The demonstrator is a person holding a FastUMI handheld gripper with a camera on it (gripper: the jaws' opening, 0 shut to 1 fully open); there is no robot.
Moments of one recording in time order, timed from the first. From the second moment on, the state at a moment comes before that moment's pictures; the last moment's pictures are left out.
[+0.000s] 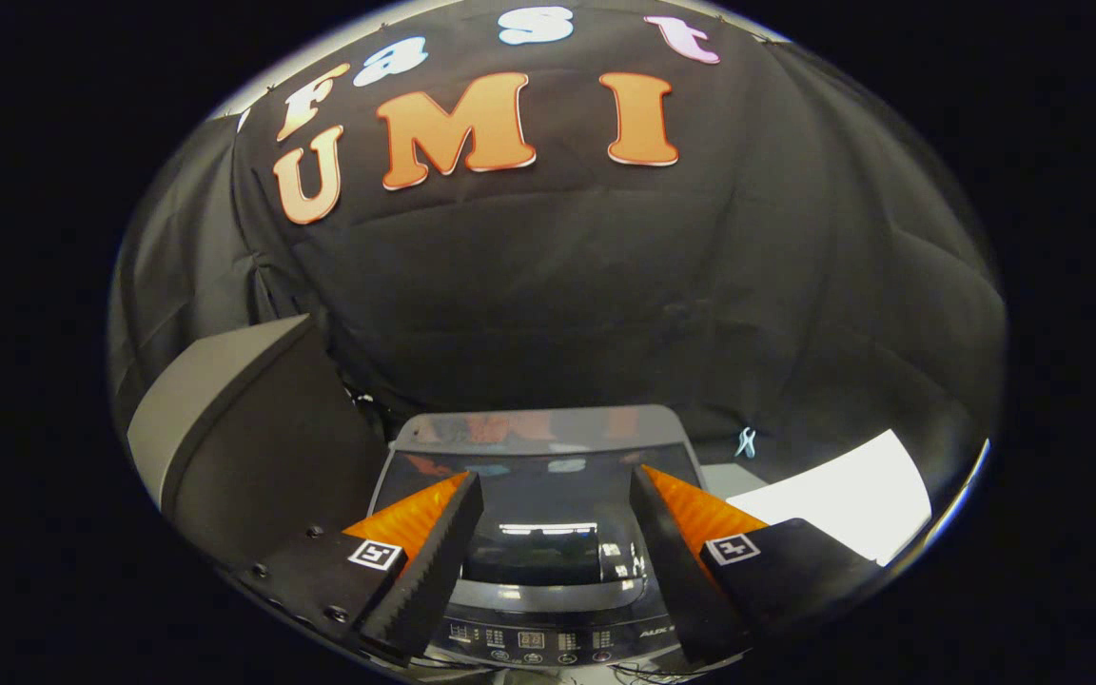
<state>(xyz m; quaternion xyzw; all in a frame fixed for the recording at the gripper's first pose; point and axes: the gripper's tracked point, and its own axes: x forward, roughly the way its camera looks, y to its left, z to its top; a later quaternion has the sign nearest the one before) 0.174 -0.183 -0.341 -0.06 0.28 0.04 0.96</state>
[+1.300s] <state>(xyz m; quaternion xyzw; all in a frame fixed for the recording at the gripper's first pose) 0.144 -0.163 0.012 -0.04 0.03 0.02 1.00</state>
